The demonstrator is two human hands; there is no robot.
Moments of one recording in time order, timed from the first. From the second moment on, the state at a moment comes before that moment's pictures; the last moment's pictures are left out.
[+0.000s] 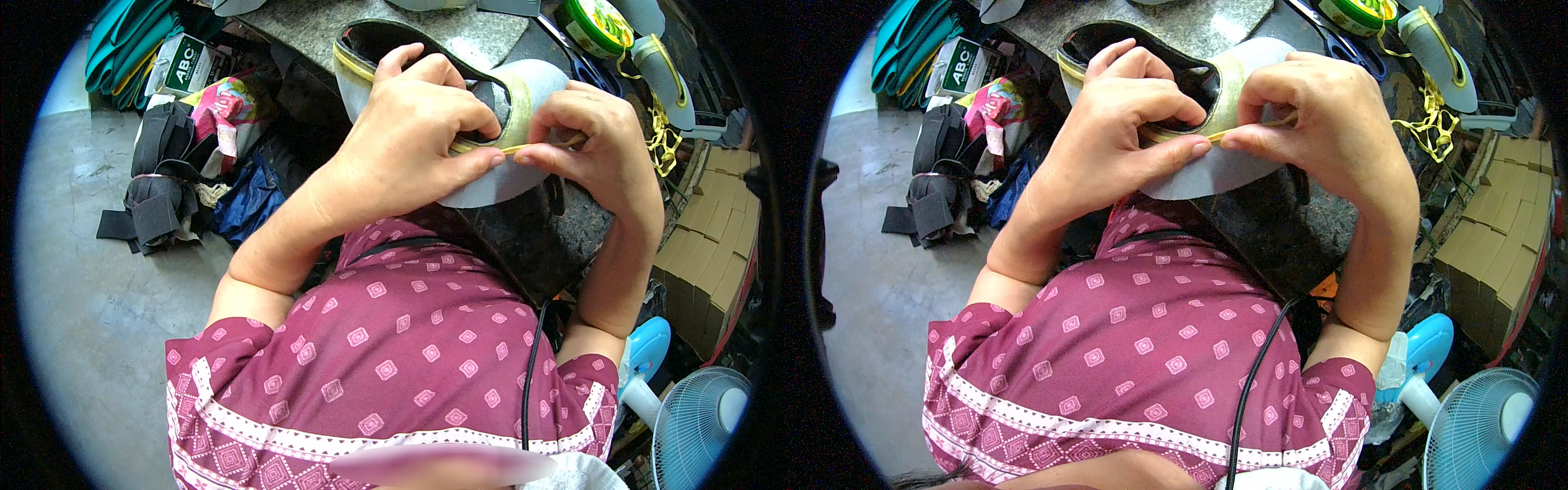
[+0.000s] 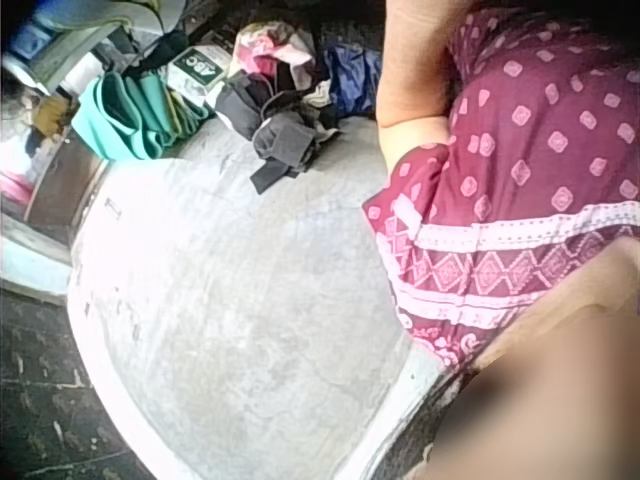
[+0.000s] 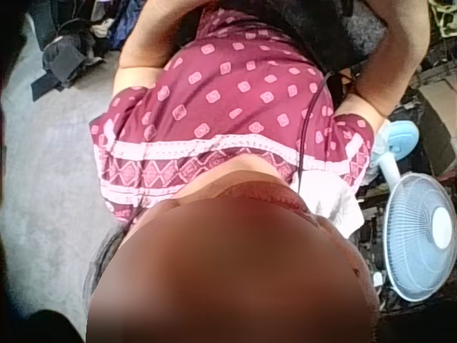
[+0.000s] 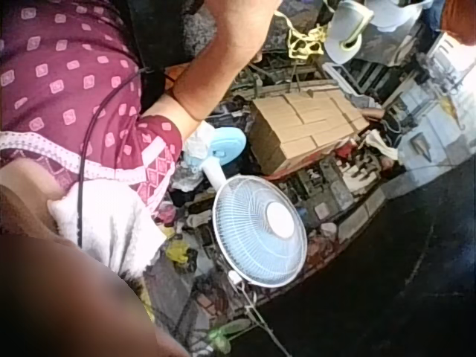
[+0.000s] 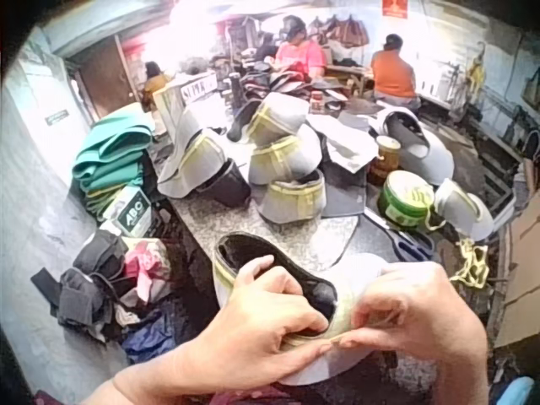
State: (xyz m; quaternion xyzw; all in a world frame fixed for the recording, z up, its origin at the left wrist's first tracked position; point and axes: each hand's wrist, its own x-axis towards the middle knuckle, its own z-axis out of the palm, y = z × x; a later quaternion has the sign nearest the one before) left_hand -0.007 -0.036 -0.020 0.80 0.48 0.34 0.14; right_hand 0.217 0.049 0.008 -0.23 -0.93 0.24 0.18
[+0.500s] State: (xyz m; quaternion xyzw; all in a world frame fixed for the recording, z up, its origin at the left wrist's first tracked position) left_hand -0.008 -0.038 -0.024 0.79 0.47 0.33 0.19; right_hand 0.212 0.057 0.002 -0.21 -0.89 0.34 0.20
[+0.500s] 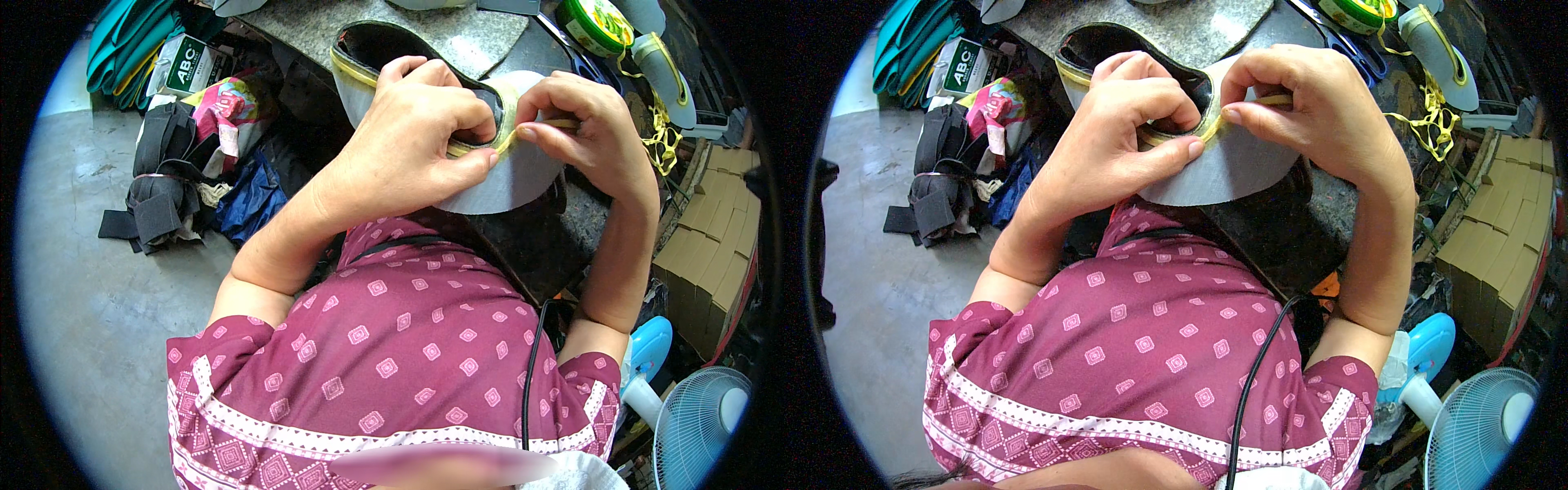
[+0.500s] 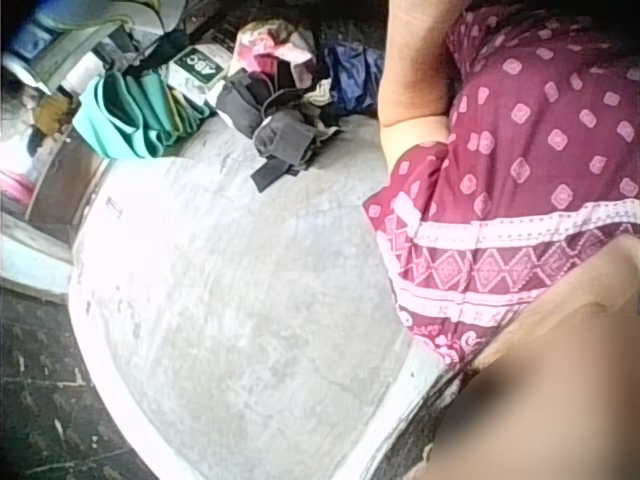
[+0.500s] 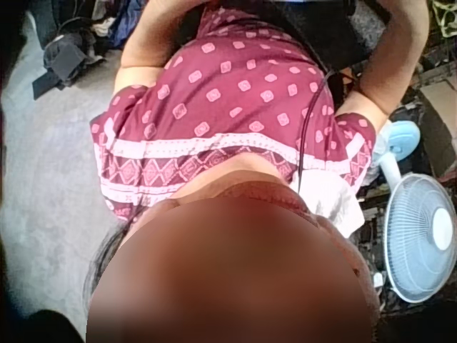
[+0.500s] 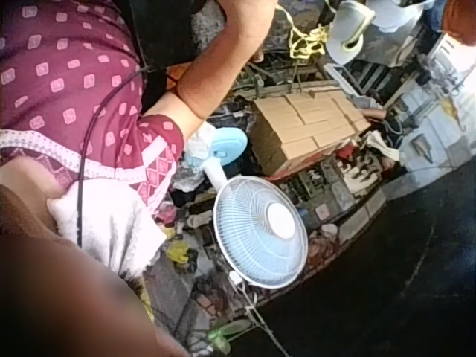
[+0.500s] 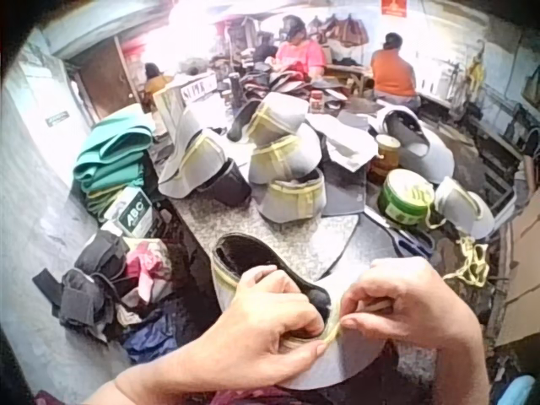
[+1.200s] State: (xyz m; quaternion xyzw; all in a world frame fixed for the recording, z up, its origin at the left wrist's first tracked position) left_hand -0.002 -0.040 -0.031 0.78 0.48 0.34 0.22; right_hand 0.210 0.061 -0.007 -0.20 -0.90 0.34 0.19
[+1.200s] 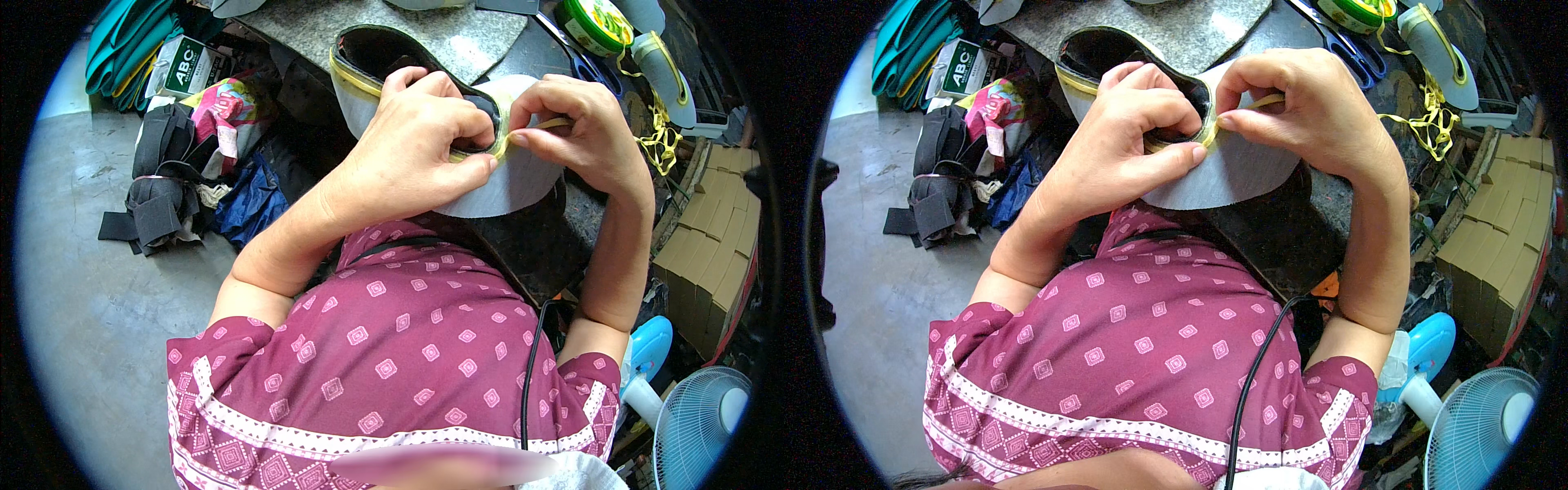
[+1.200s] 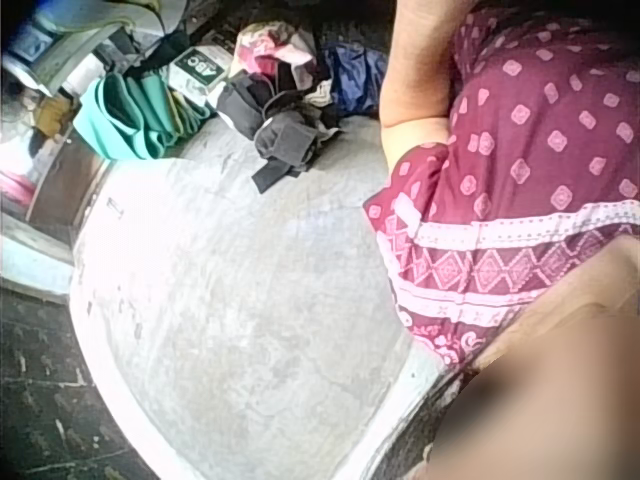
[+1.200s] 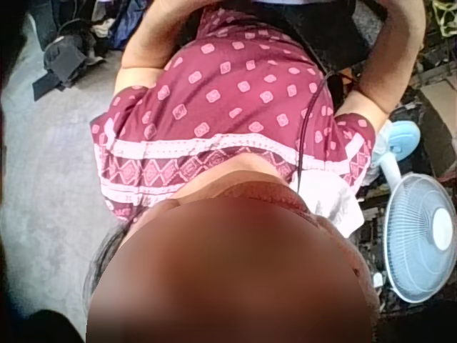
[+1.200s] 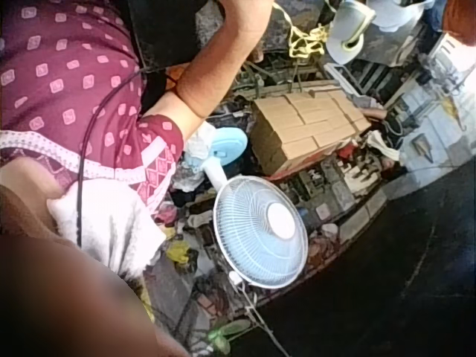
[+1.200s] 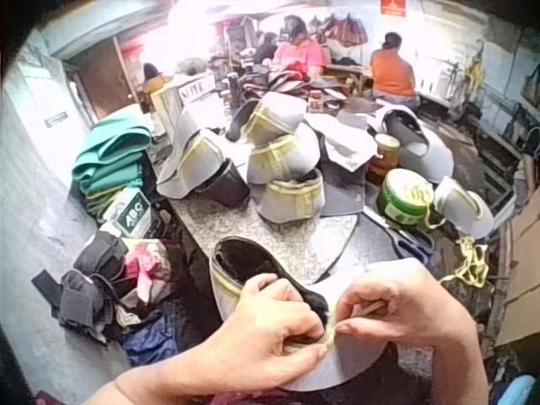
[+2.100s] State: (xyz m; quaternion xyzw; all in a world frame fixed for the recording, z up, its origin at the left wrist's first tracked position) left_hand -0.009 -0.055 -0.037 0.75 0.51 0.34 0.23; right_hand 0.201 0.055 -0.011 -0.21 -0.91 0.31 0.18
